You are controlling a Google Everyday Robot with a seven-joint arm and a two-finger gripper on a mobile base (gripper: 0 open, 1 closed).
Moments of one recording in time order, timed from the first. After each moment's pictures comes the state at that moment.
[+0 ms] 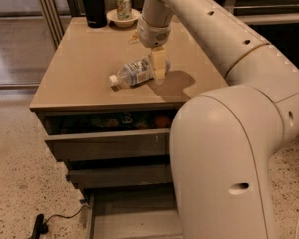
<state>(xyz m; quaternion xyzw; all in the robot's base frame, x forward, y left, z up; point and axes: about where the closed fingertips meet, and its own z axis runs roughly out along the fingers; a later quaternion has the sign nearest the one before) 0.717 0.000 0.847 -0.85 0.50 0.01 0.13</state>
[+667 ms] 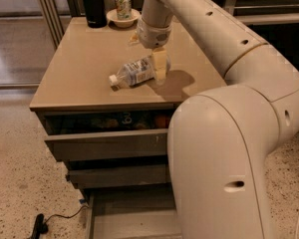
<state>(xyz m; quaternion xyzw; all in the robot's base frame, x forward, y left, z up) 0.716 -0.001 0.844 -0.86 0.50 0.01 0.13</state>
